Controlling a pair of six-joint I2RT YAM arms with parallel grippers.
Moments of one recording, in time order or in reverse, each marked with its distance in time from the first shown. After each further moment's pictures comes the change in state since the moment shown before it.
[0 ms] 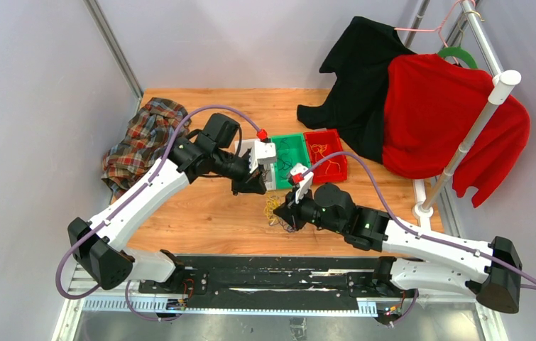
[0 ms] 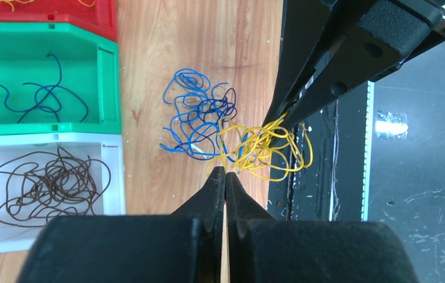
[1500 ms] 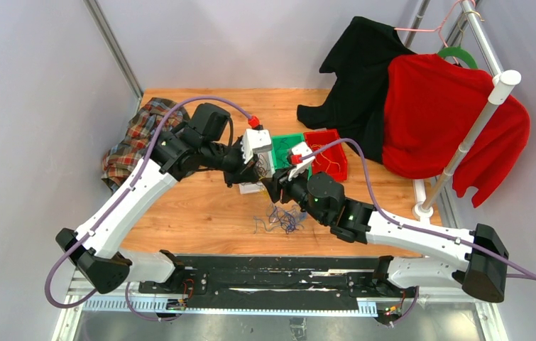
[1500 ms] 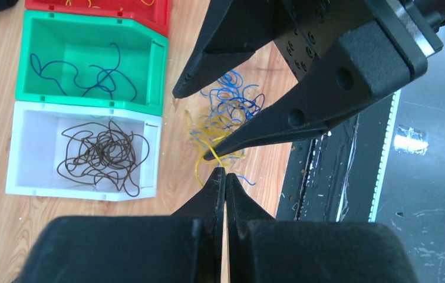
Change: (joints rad) left arm -0.007 -0.031 0.161 -0.111 -0.160 -0.066; right arm -0.006 0.151 0.086 0.289 0.309 -0.076
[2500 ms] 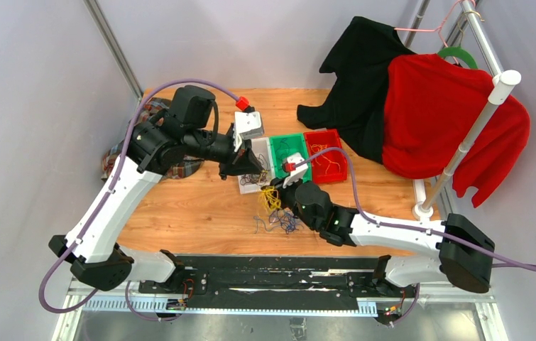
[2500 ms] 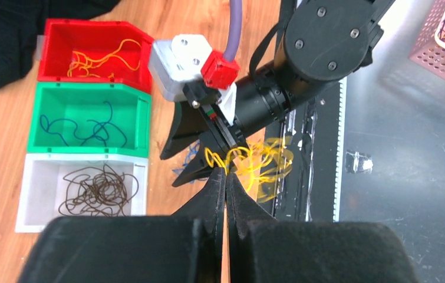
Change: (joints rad) left arm 0.000 0.019 0.256 -0.112 0.140 -0.055; right arm 0.001 0.121 -0.112 0.172 0.043 0.089
